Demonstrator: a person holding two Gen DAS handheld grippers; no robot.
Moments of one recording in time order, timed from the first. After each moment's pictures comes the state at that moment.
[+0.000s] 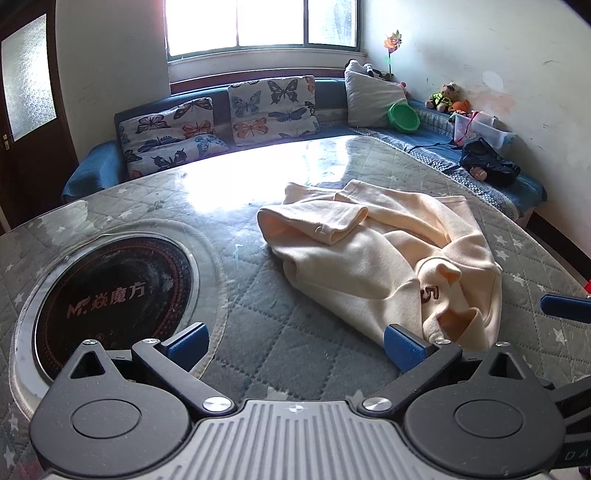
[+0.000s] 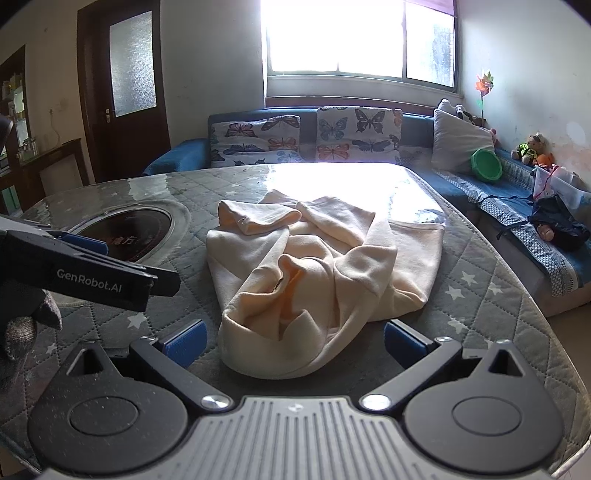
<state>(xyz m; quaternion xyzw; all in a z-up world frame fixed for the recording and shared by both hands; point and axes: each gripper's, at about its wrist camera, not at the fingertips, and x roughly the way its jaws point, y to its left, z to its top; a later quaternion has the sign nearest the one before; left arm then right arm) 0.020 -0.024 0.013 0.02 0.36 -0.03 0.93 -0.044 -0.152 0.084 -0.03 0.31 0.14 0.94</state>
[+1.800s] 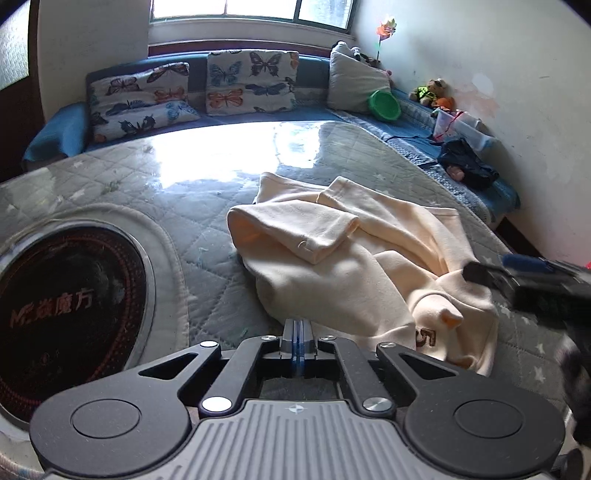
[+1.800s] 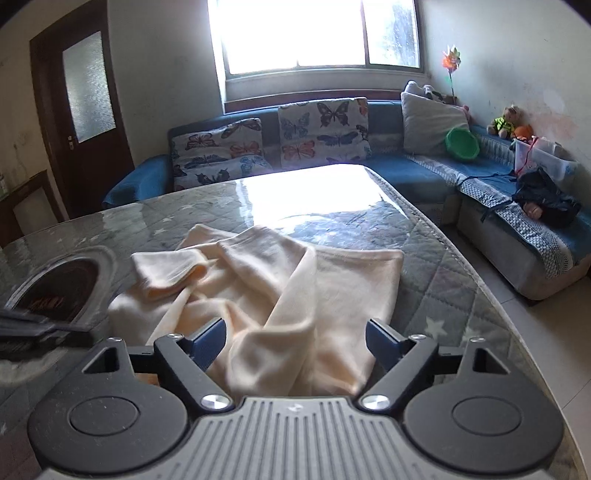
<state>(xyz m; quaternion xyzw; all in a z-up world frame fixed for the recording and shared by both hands) 0.079 -0.010 0.010 -0.04 0.41 -0.09 0.91 0.072 -0.207 0.083 0.02 0.33 0.10 0.94</state>
